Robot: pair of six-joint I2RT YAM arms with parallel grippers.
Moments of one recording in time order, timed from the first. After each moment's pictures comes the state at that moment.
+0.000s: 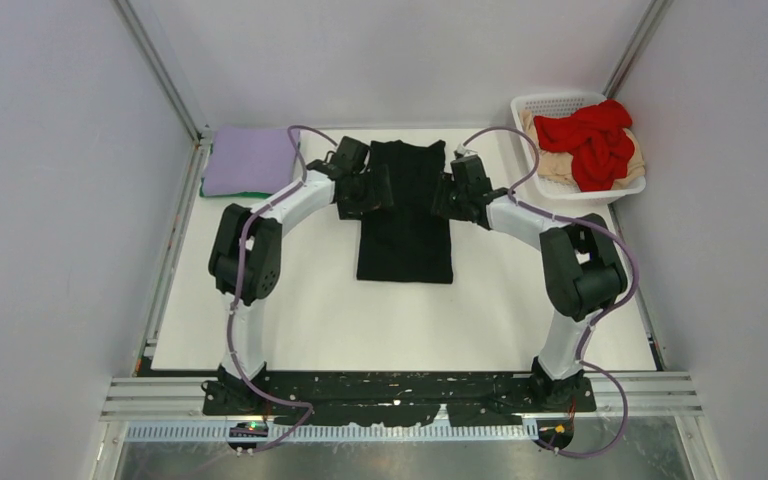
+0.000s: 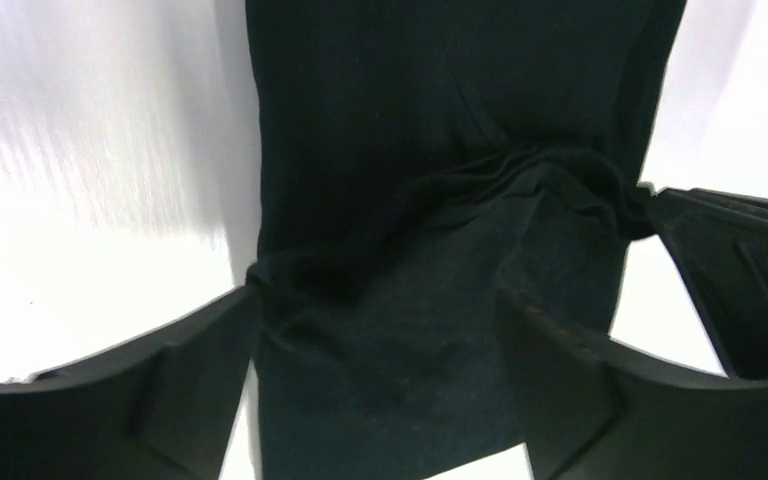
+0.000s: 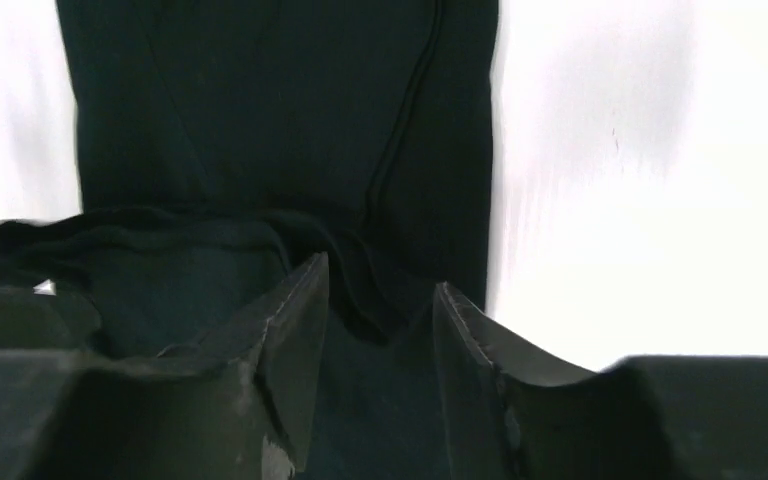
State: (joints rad) left arm -0.47 2.04 1.60 -0.54 0.12 -0.60; right arm 0.38 1.80 1.16 -0.11 0.03 0.49
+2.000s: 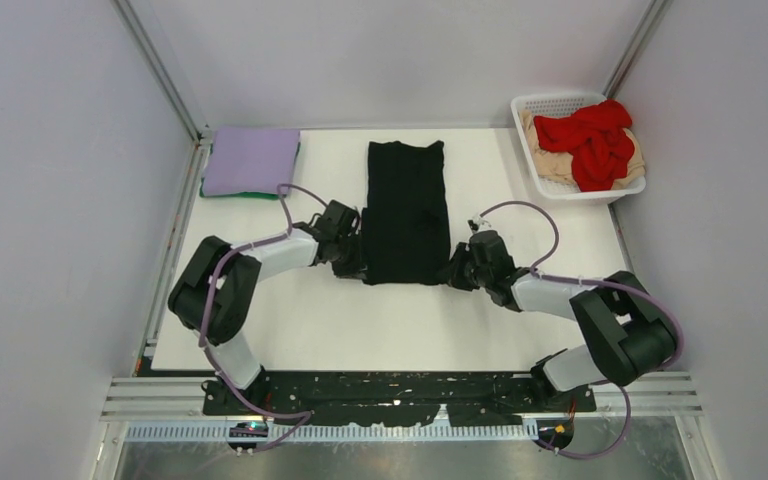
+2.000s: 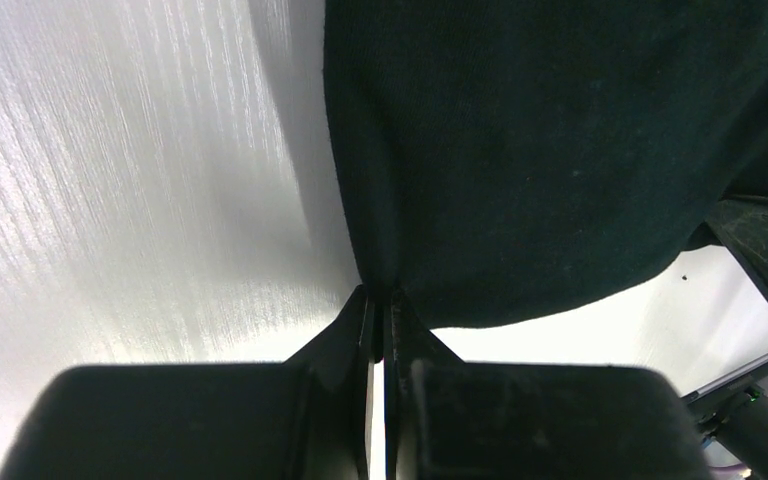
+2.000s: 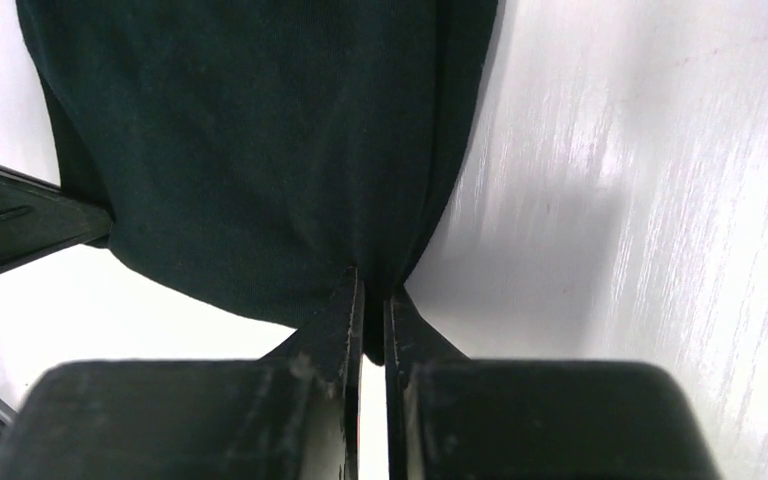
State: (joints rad) left arm -0.55 1.74 0.97 -0.31 0.18 -0.65; right arm 0.48 1.45 0.49 0.22 -0.10 0.66
